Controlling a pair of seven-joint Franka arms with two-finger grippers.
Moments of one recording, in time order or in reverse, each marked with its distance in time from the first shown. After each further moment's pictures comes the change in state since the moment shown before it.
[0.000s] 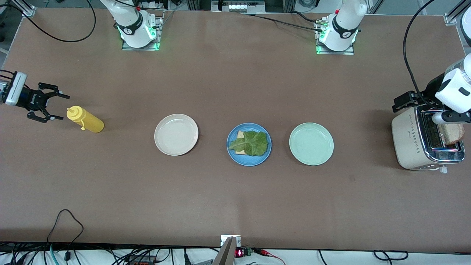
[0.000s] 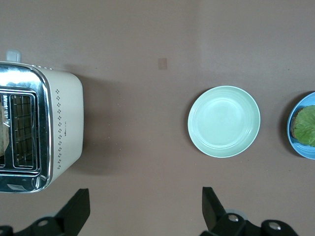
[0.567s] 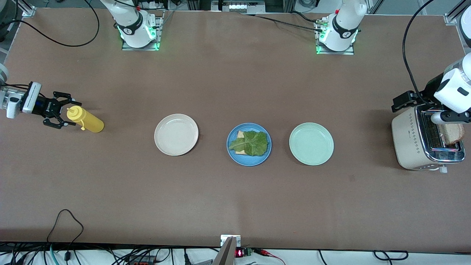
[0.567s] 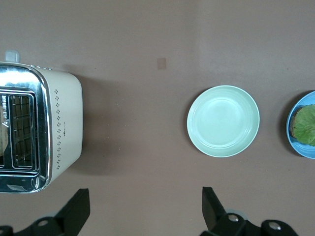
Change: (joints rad) left arm -0.002 0.000 0.000 0.000 0.000 0.000 0.000; right arm -0.010 0.157 0.006 0.040 0.083 0.000 -0.111
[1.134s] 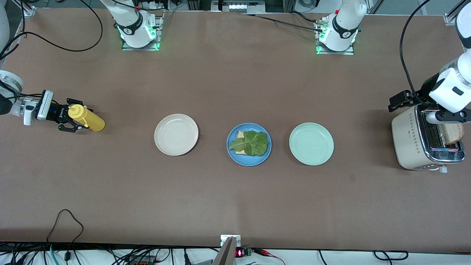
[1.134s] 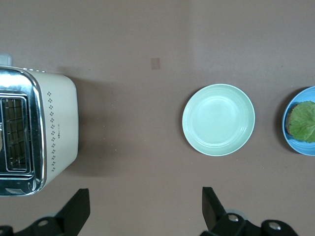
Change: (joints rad) left arm -0.004 0.000 -0.023 0.000 0.000 0.001 0.000; right arm 0.000 0.088 0.026 0.035 0.031 0.001 -0.017
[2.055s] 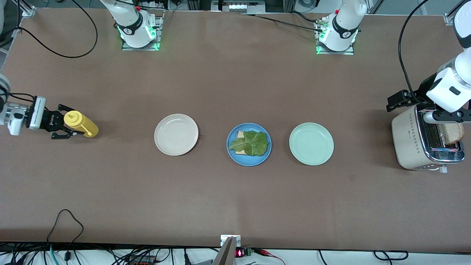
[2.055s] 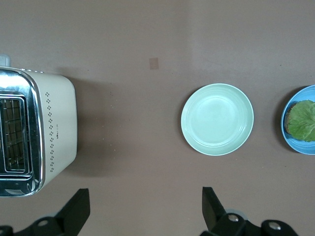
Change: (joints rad) left arm 0.004 0.000 -0.003 0.001 0.000 0.000 0.000; right arm 0.059 -0.176 0.106 0.068 -0.192 0.080 0.330
